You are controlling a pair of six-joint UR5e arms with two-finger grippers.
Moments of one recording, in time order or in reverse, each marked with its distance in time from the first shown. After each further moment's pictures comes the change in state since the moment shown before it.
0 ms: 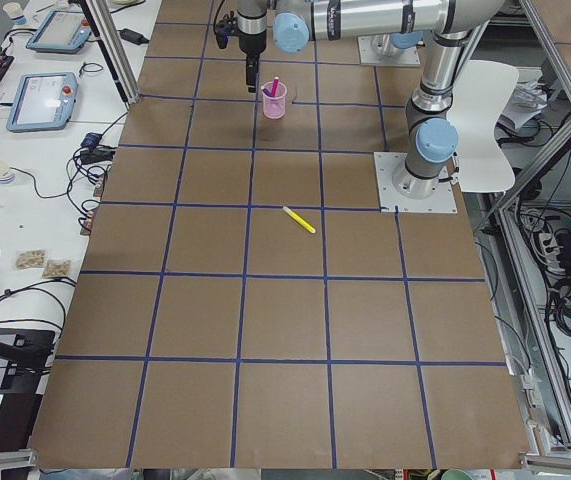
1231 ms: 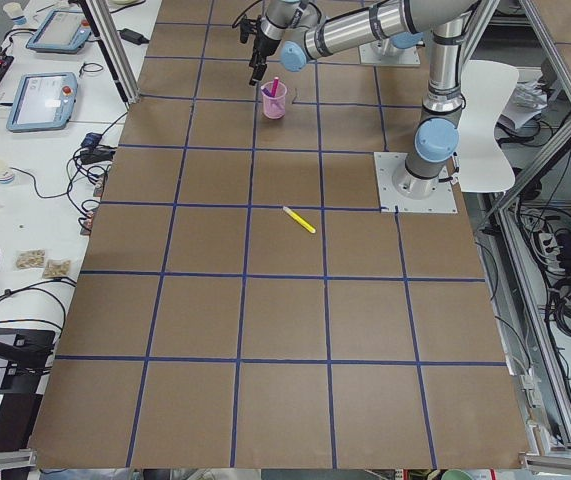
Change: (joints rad) left arm -0.376 -0.217 -0.202 0.804 0.179 -0.475; right arm 0.000 -0.005 0.004 0.006 0.010 0.006
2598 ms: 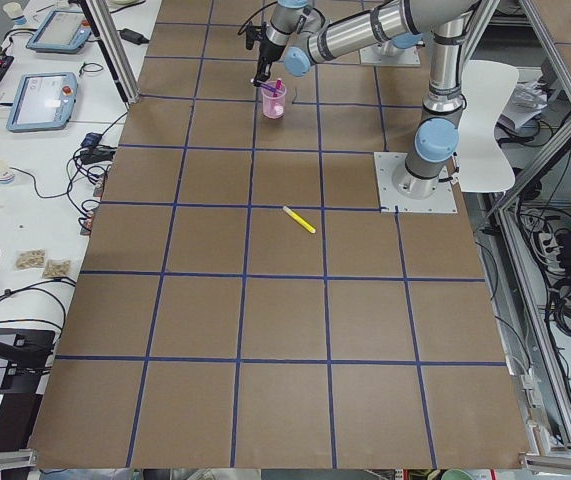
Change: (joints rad) left arm -0.027 -0.016 -0.090 0.085 0.000 -0.017; right arm 0.000 -0.002 0.003 0.008 0.000 -0.003
